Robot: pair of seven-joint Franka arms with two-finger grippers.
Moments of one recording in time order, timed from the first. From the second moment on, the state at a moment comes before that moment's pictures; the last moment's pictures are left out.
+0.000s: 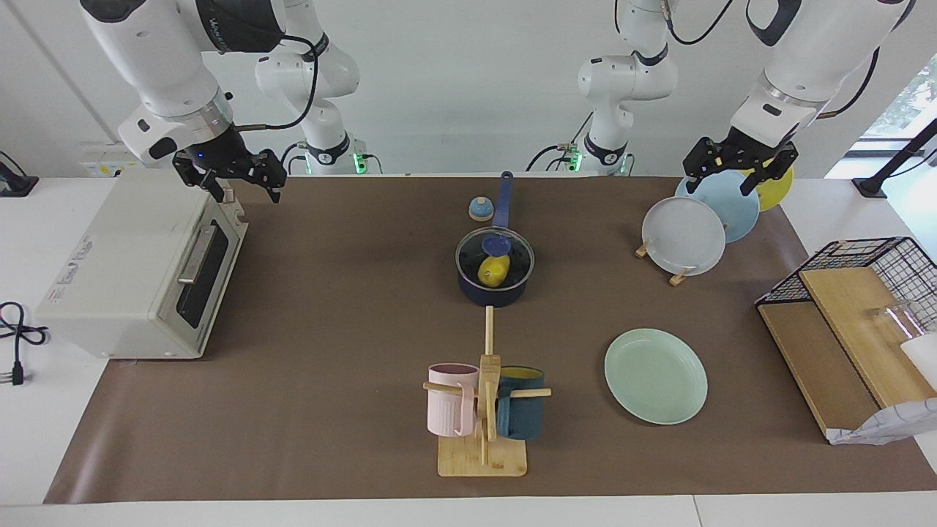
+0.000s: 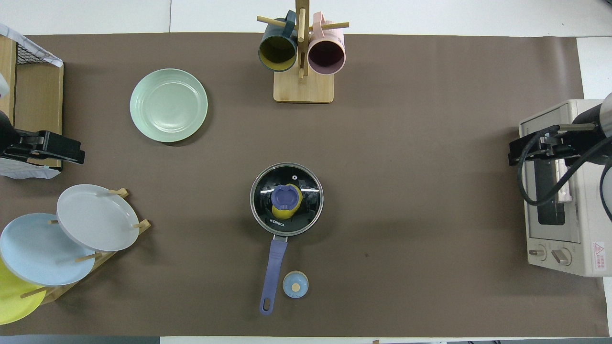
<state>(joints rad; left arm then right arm) -0.09 -0.02 -0.03 -1.56 -0.02 1.49 0.02 0.06 -0.01 -0.03 -1.61 0.00 1.50 0.07</state>
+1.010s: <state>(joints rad) -0.09 -0.02 -0.03 -1.56 -0.02 1.49 0.02 0.06 -0.01 -0.01 -1.61 0.00 1.55 0.04</state>
